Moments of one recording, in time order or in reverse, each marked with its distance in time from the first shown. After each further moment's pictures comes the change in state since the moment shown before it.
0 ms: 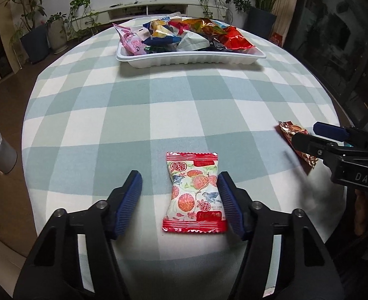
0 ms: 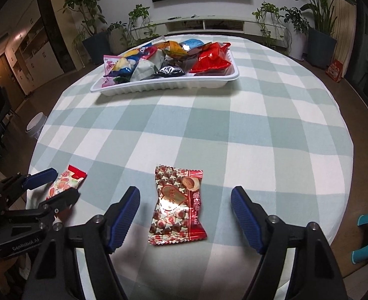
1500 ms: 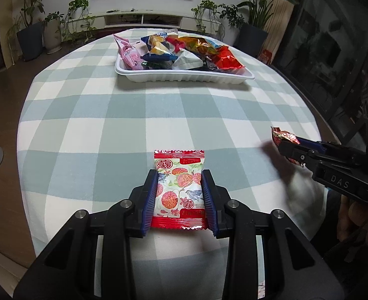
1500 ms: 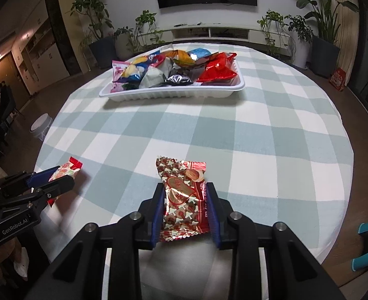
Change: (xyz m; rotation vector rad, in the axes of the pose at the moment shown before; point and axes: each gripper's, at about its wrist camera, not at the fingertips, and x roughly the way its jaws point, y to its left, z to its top) left arm -0.019 0.012 0.004 -0.052 -0.079 -0.111; right arm -0.009 0.006 0.001 -0.021 -0.052 0.022
